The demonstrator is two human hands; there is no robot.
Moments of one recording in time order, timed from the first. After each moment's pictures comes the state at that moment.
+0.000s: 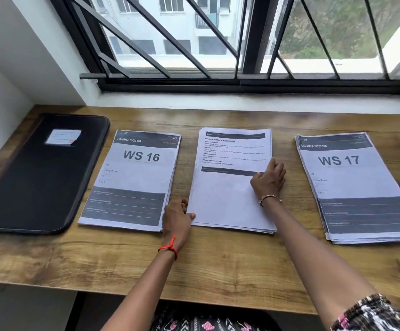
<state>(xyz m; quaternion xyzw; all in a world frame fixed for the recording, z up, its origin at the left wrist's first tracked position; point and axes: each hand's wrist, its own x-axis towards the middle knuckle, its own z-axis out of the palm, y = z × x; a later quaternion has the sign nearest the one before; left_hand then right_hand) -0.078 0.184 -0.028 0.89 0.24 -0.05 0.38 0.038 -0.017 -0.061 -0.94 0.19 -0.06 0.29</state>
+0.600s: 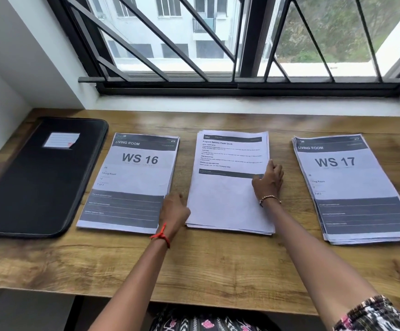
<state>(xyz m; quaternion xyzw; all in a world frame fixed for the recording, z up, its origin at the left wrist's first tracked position) -0.056 0.197 -0.018 0.90 0.21 -0.10 0.37 0.039 -0.022 -0.060 -0.93 0.18 -0.05 0.32</state>
